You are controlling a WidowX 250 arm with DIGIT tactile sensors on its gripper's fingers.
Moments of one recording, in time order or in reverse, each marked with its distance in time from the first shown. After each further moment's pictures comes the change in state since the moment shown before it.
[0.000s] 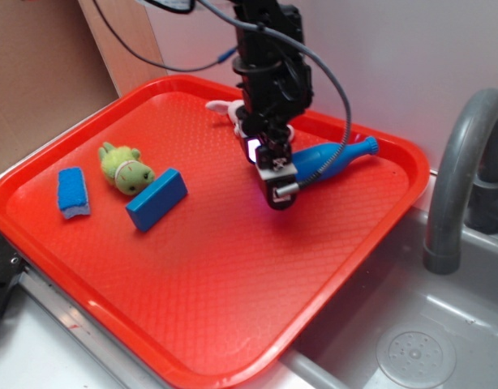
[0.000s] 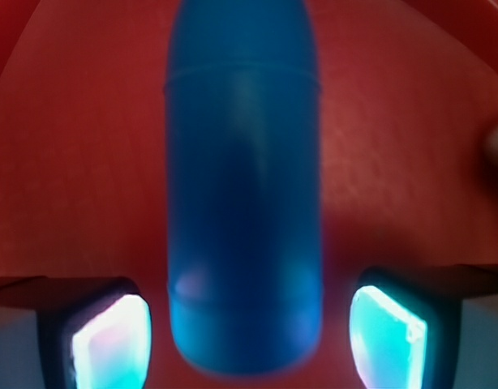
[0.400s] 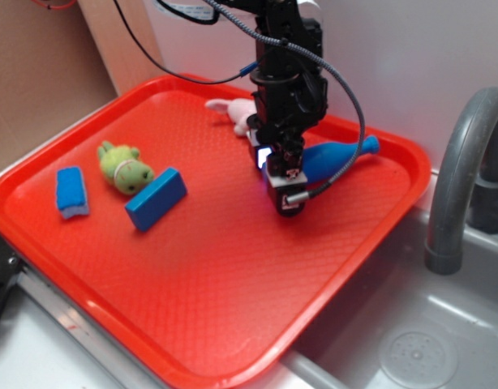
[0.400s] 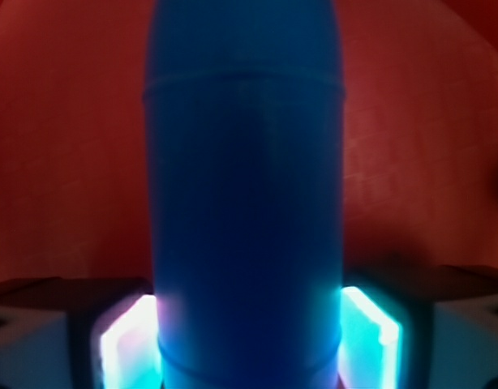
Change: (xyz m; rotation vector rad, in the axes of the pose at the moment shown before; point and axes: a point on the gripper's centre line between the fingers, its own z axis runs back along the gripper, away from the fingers) arm 0.004 0.002 -0.004 0.043 0.035 0.015
